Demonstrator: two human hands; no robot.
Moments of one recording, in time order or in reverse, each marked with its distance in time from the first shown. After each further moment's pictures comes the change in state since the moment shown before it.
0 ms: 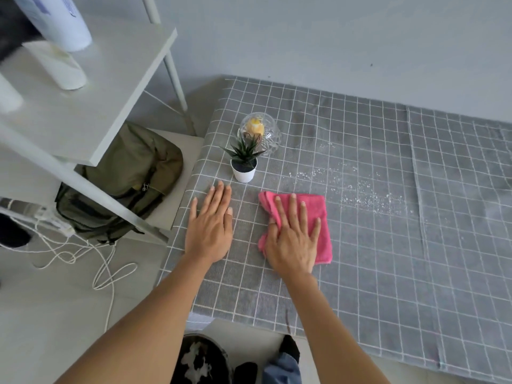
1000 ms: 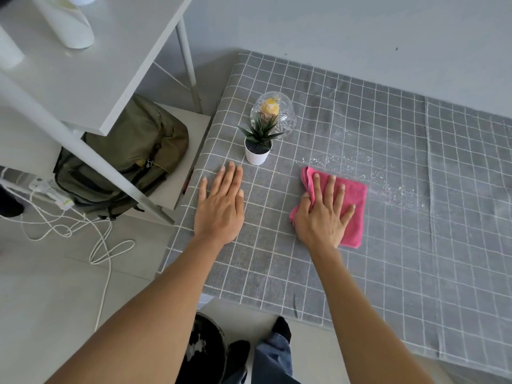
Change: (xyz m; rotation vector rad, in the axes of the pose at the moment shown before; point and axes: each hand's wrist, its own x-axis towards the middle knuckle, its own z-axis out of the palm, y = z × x) left_hand 0.001 0.000 0.002 0.000 0.033 -0.015; right_hand 0.025 0.017 -0.016 0.044 0.004 0.227
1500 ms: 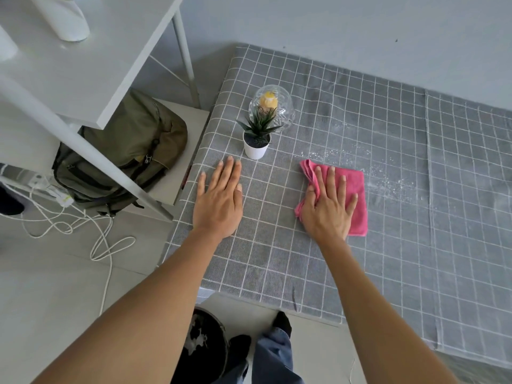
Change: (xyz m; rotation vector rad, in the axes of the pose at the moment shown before) left_hand -0.001 -0.001 0.000 -0.012 -0.008 0.000; right_hand 0.009 0.017 -0.004 -0.043 -0.014 -0.074
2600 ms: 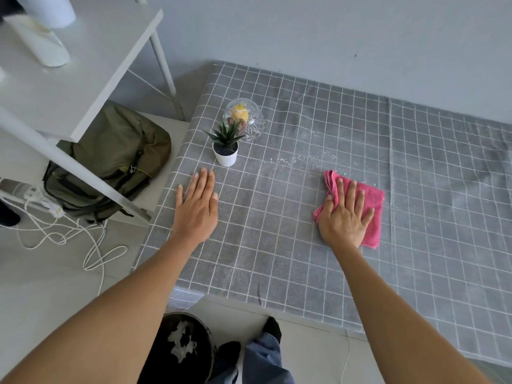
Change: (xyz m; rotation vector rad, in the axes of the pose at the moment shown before) left_hand -0.006 0.017 -0.001 -0.007 -0.074 -0.066; right_hand 0.012 0.093 -0.030 0.004 0.024 0.158
